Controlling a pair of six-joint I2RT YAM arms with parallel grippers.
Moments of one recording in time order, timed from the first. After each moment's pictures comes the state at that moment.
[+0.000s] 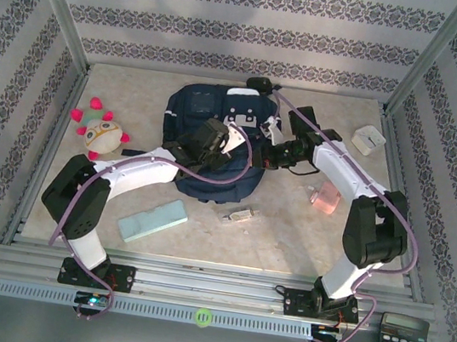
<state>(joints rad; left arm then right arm) -0.65 1.68 1.16 -0.12 -0.23 0.31 0.32 1.70 1.32 -0.74 -0.77 0.15</state>
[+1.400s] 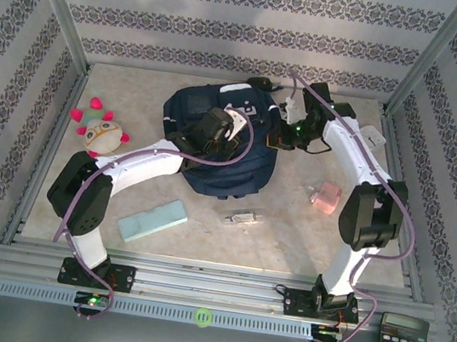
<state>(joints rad) -0.64 1.72 1.28 -0.19 -0.20 0.02 0.23 1.88 1.72 -1.06 -0.56 0.11</state>
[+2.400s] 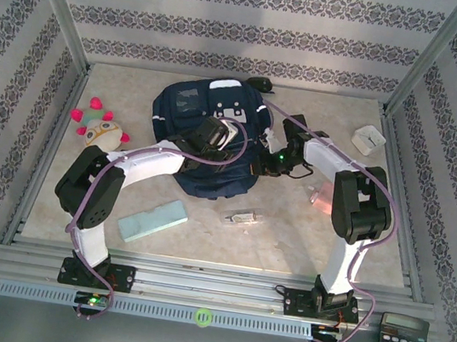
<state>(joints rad) -0.59 1.79 1.22 -0.26 -0.13 -0.02 0.28 1.92 1.32 -0.70 -0.65 0.05</state>
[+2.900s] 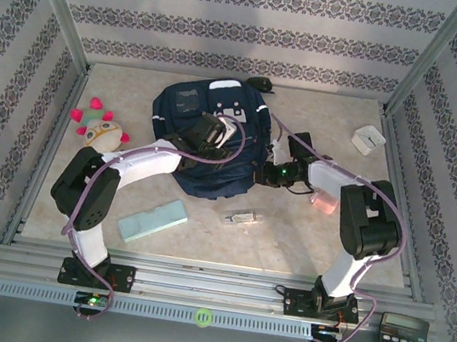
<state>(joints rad) -0.58 1.76 1.21 -0.26 -0.13 0.00 0.28 1.76 1.00 -0.33 -0.63 0.22</state>
